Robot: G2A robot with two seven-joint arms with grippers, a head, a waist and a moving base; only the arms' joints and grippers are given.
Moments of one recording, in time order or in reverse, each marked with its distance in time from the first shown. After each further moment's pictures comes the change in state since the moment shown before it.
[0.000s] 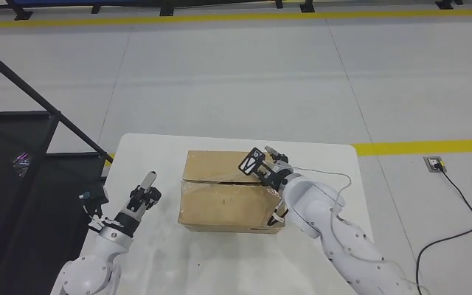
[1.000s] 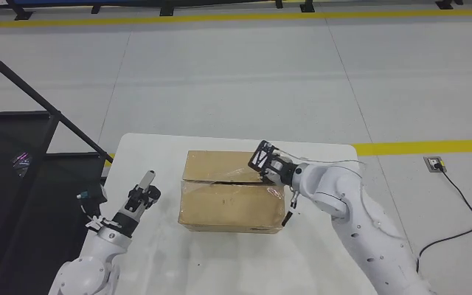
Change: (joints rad) left arm 0.009 0.002 -0.013 -0.029 -0.019 -0.019 -0.009; right arm 0.042 0.008 0.162 0.083 0.386 -0.395 -0.056
